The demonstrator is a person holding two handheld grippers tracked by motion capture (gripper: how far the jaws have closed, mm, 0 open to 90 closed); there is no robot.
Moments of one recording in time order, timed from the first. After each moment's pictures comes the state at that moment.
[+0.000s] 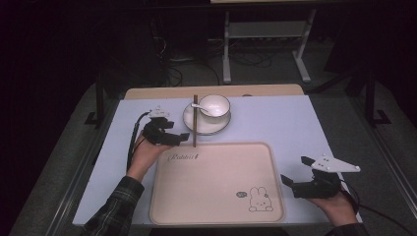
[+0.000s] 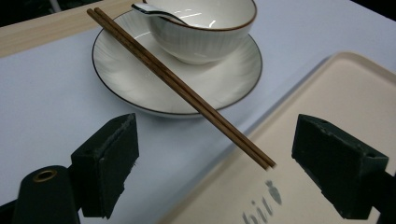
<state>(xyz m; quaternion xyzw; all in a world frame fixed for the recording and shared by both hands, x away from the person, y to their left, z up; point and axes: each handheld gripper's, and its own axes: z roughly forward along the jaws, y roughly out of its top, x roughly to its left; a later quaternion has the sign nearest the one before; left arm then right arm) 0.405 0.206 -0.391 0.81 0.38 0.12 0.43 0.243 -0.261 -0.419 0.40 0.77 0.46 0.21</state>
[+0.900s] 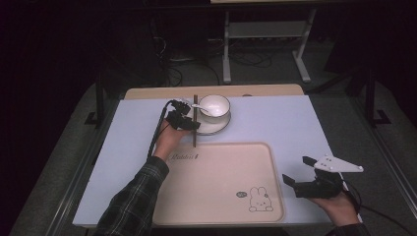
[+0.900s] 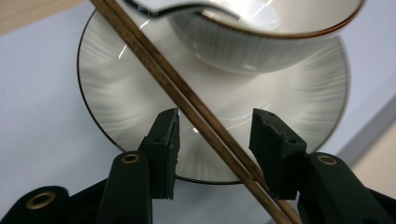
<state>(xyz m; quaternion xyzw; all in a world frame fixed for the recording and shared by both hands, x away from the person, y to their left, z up) 0.470 0.149 -0.413 0.84 0.42 0.13 0.31 0.243 -0.266 -0.419 0.40 0.76 0.47 0.21</state>
